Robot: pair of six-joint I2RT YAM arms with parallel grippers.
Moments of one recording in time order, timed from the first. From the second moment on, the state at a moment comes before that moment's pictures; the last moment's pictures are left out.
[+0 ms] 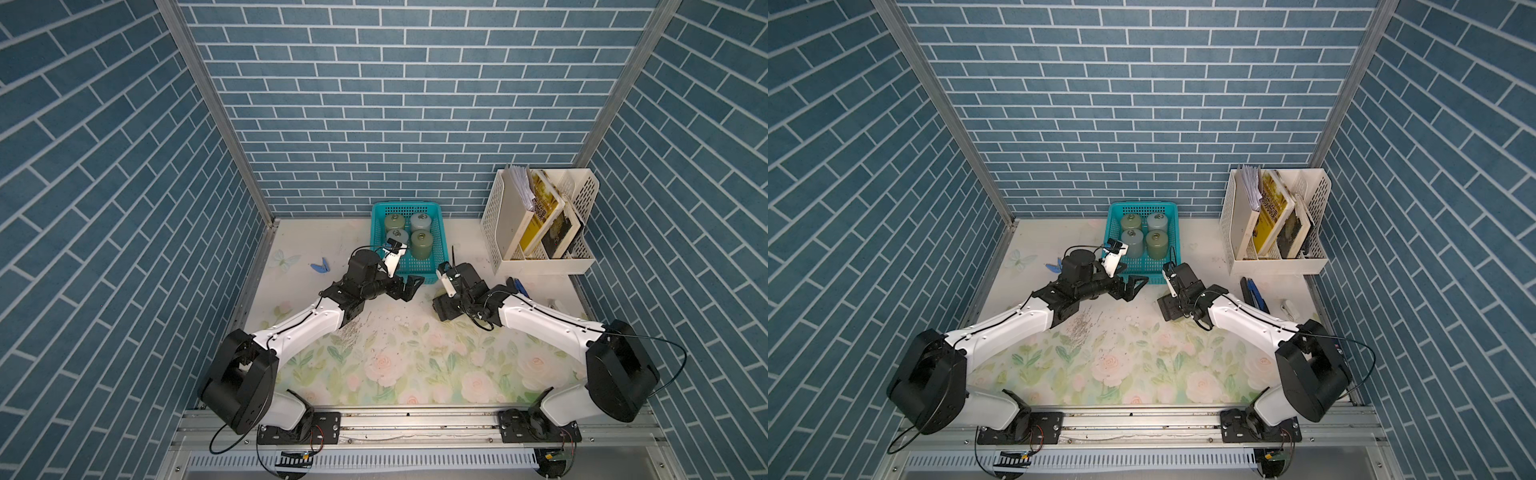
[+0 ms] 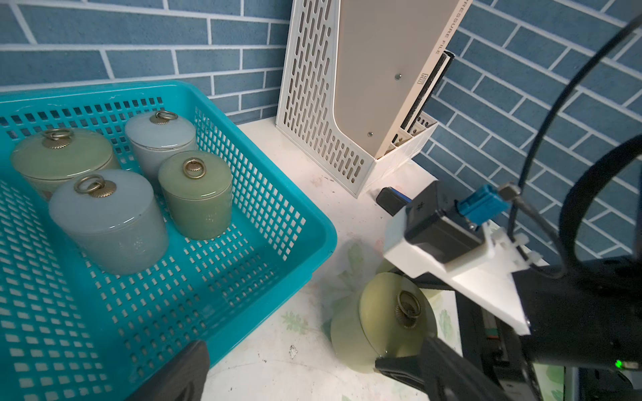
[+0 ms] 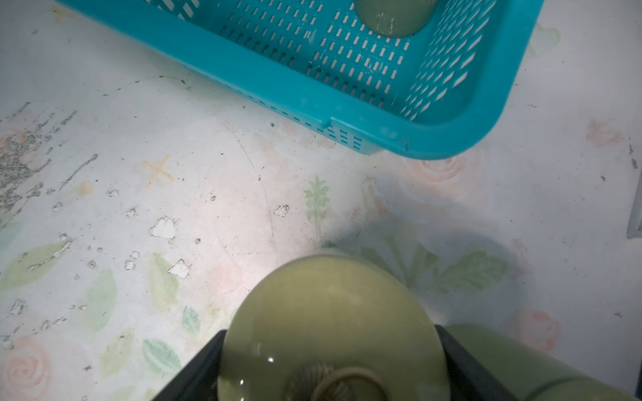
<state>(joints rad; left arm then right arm) -0.58 1.44 0.90 0.14 0.30 -0.16 0.73 1.50 0.96 -0.42 0.09 0.16</state>
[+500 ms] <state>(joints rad) -0.58 1.44 0.88 0.14 0.26 -0.16 0.73 1.53 0.94 -0.38 0.09 0.16</state>
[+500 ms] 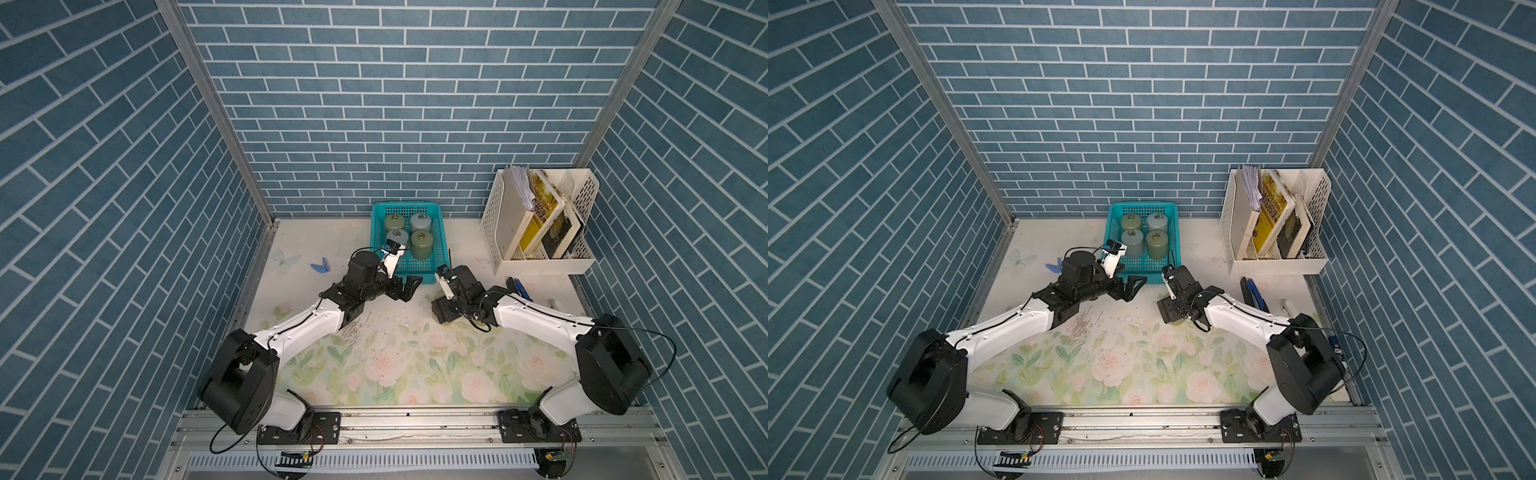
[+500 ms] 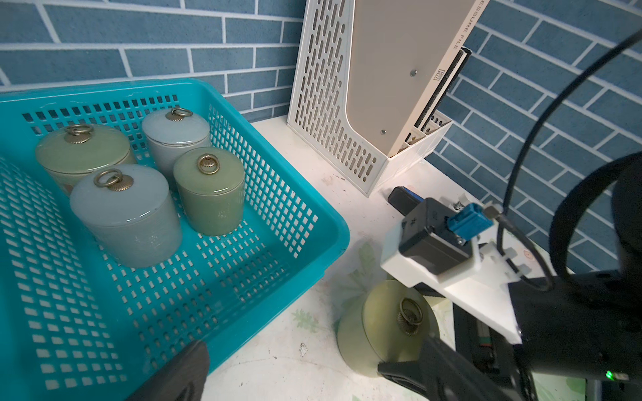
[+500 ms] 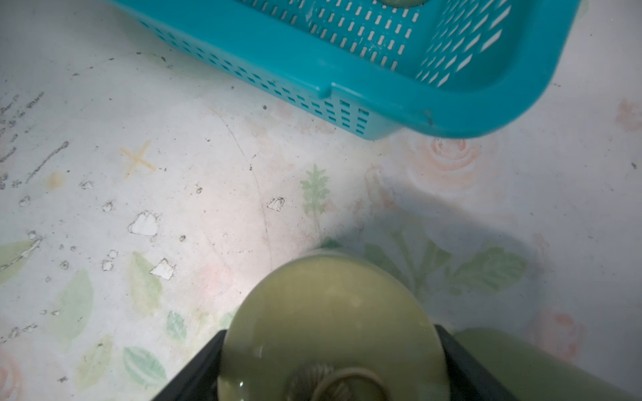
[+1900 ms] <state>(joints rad) -0.36 1.48 1.08 -0.02 0.14 -0.23 0.55 2.13 1.94 -0.56 0.01 -0.05</state>
